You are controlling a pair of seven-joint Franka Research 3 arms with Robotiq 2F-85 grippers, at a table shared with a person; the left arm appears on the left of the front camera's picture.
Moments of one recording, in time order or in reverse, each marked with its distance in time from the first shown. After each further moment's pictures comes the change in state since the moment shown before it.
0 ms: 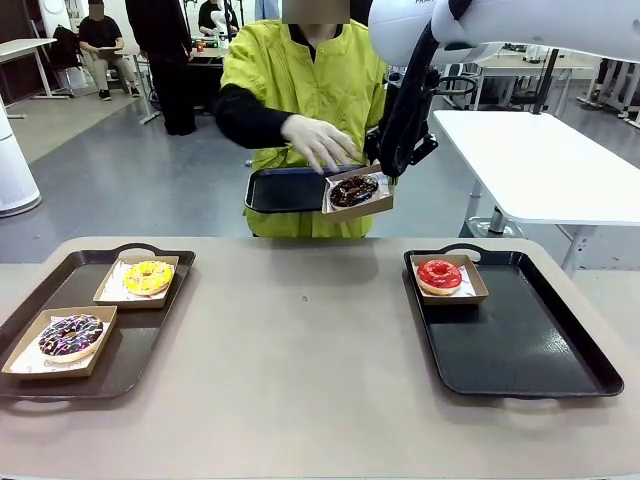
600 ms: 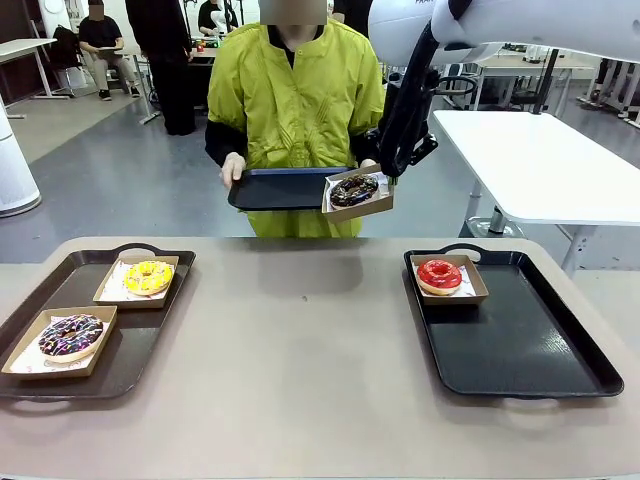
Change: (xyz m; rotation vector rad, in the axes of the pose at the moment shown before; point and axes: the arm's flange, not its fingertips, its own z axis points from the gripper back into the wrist) left arm 0.000 0.000 0.000 0.000 0.000 0.000; right arm -0.002 0.000 0.000 0.000 0.006 0.007
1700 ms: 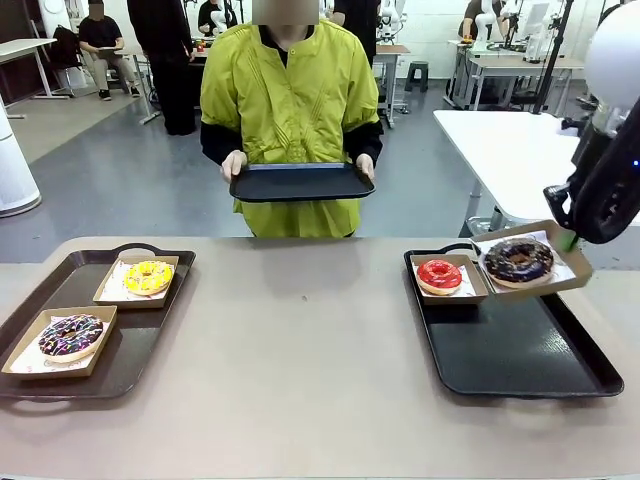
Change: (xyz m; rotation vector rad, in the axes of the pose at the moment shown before) left arm 0.000 0.001 0.000 0.000 0.000 0.003; right arm -0.146 -0.264 -0.004 -0.006 0.029 -0.013
